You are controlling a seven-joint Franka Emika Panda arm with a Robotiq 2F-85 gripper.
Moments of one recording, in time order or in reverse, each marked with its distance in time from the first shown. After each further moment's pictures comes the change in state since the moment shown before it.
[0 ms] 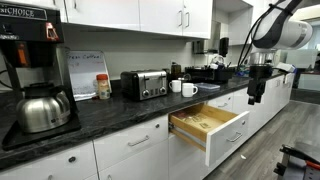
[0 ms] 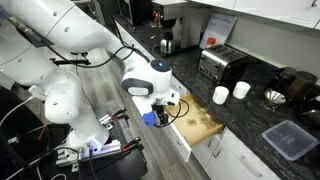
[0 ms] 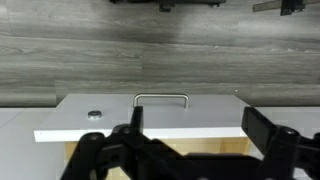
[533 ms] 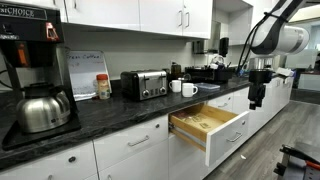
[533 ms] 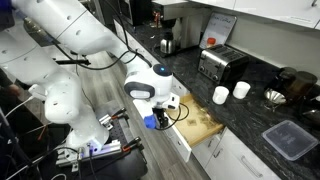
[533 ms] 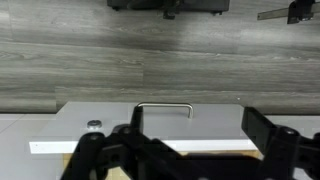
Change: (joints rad) arm 0.002 0.061 0.000 0.003 0.000 0.028 -0.015
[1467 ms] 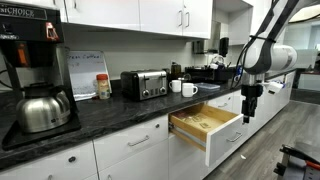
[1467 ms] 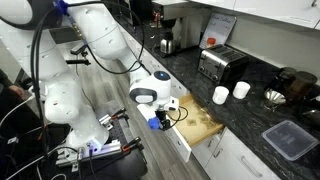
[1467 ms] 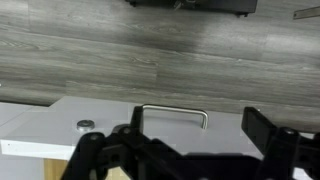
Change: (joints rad) arm -0.001 0.228 0.106 0.002 -0.013 0.251 0.046
